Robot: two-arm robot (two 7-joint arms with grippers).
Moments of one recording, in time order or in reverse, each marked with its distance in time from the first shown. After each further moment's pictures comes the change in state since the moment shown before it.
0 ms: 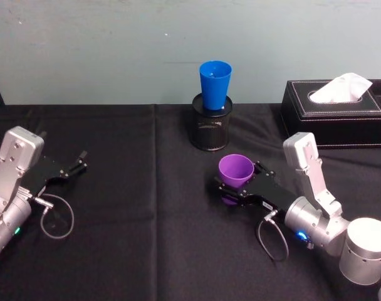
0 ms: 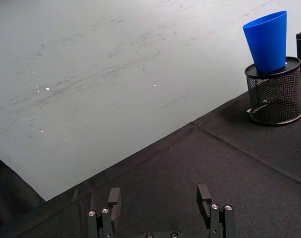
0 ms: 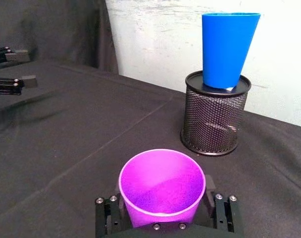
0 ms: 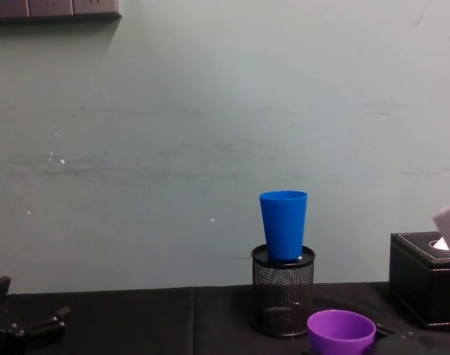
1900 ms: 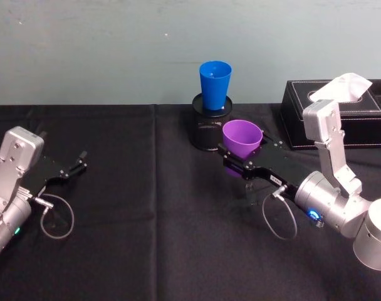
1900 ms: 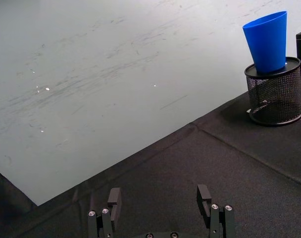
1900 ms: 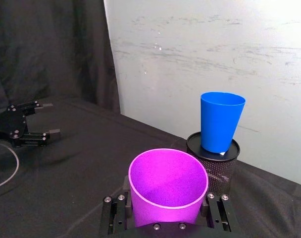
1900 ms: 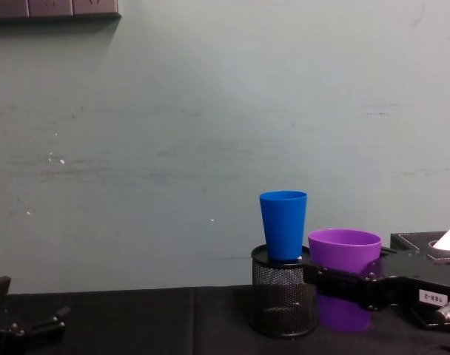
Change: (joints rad) left arm 0.000 0.000 0.000 0.000 0.000 0.000 0.000; right arm -0.072 0.024 0.102 -0.262 -0.013 0.088 0.003
